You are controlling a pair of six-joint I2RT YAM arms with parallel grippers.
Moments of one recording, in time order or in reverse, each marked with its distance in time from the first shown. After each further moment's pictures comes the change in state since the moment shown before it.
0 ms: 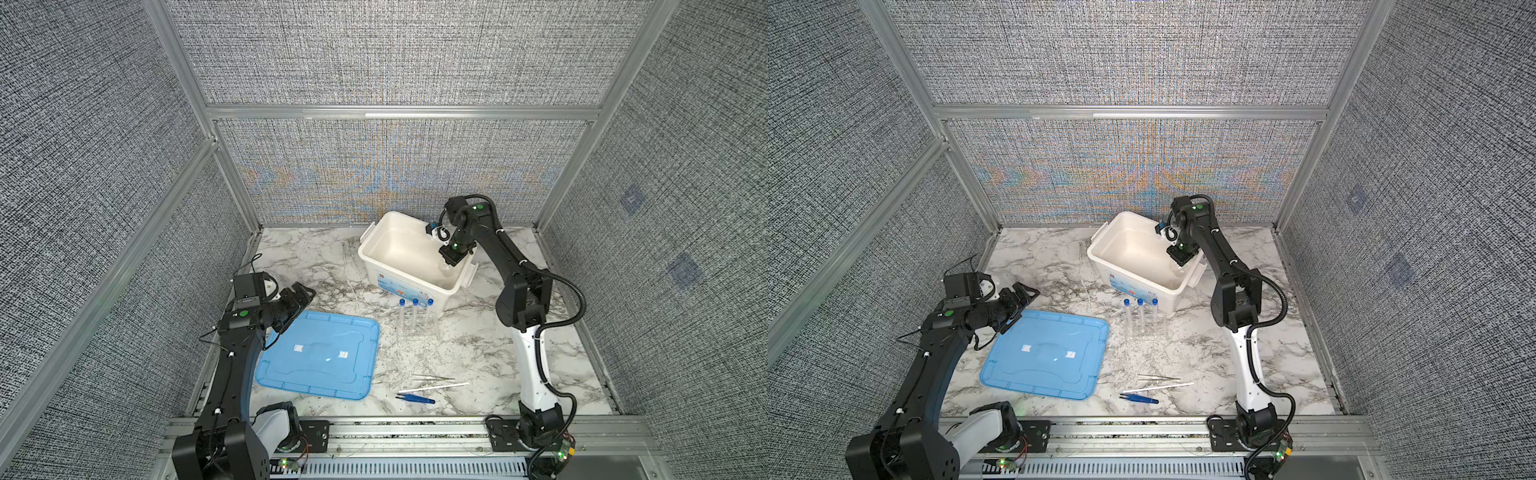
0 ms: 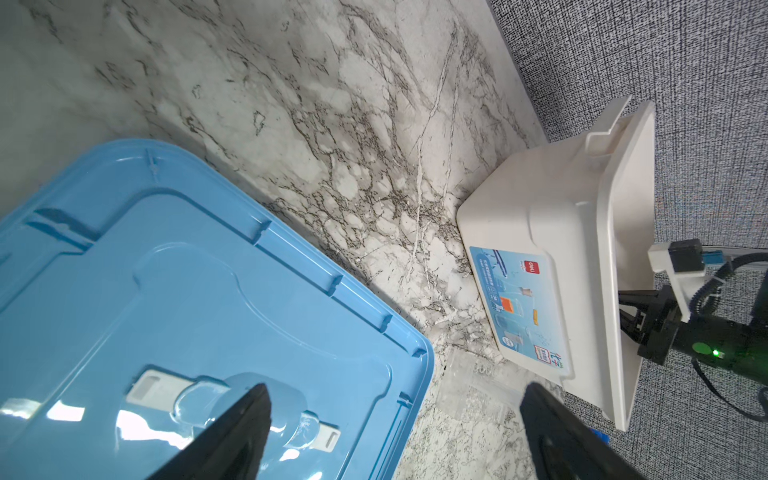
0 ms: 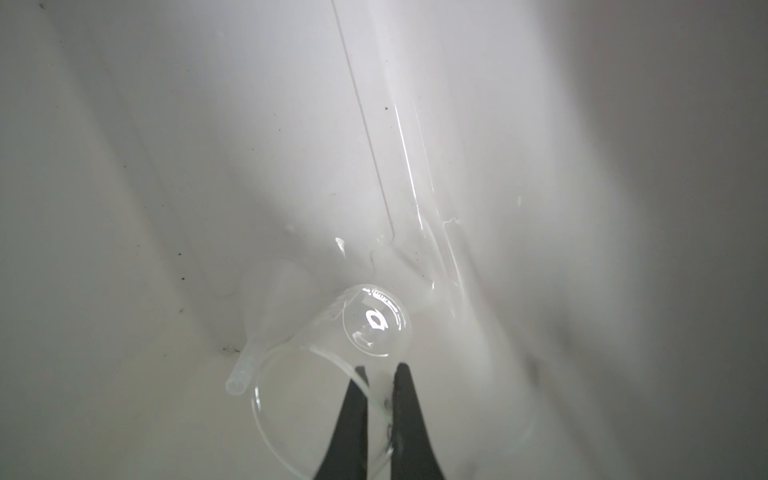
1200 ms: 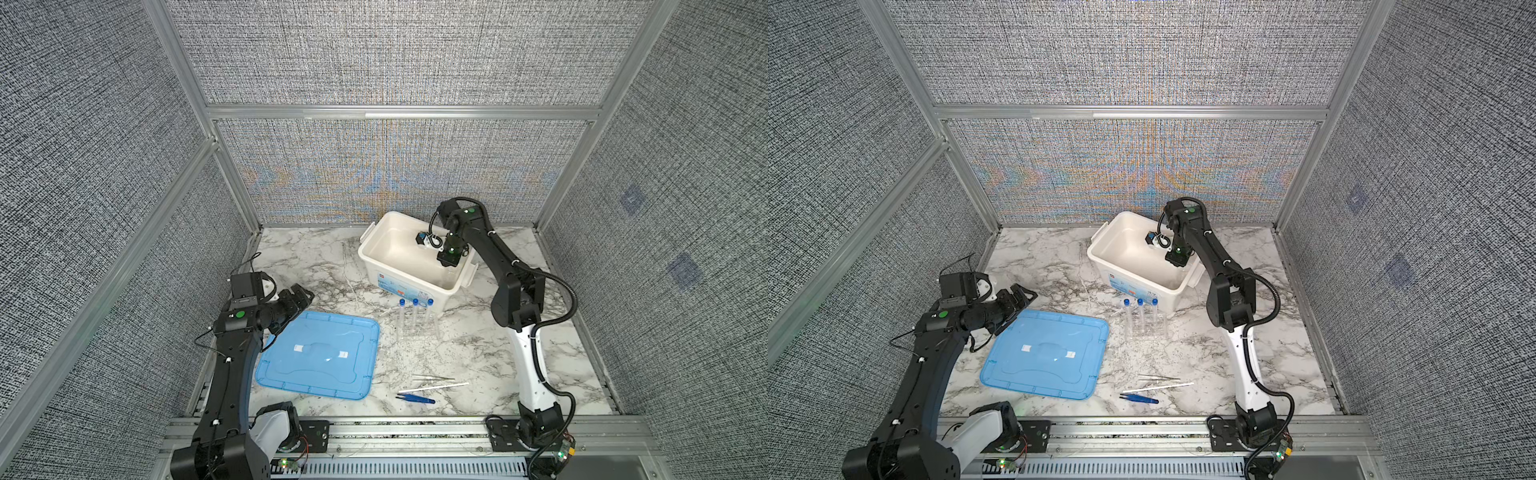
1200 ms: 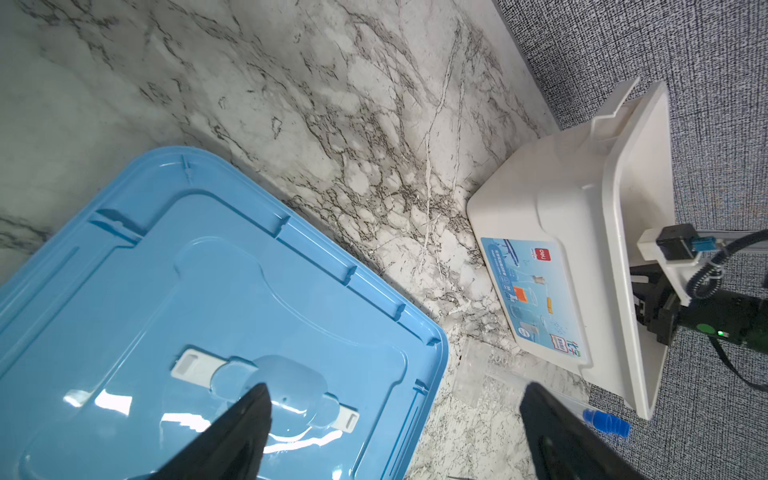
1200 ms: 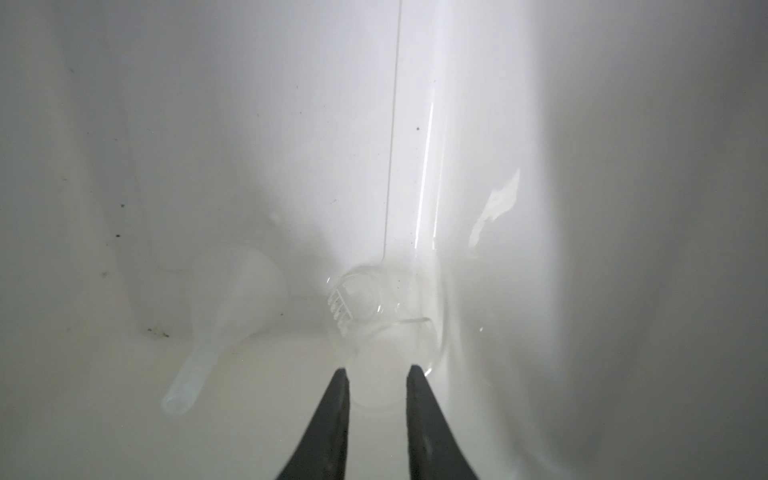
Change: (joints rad) left arm -0.001 -0.031 0.043 -0.086 -0.034 0.056; right arm 0.039 -0.005 -0.018 0.055 0.077 -0.299
